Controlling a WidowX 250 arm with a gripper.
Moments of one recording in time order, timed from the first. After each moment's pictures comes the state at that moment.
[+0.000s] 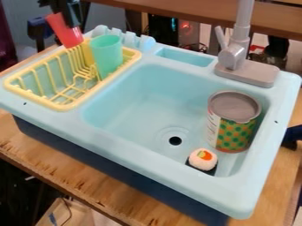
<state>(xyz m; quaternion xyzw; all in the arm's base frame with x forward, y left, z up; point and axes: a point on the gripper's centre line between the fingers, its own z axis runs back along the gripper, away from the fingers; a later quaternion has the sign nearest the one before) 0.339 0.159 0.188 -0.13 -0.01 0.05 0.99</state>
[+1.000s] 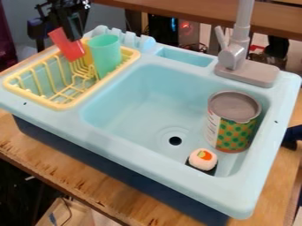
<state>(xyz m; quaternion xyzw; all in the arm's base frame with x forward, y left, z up) 0.340 0.161 0.167 -0.18 -0.01 0.05 0.98</state>
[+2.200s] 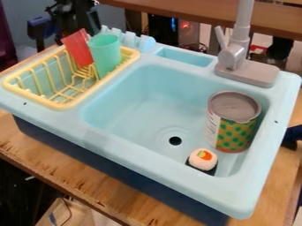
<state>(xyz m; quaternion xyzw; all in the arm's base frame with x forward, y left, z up) 0.358 0.151 0.167 -0.22 -0.04 0.05 0.97</state>
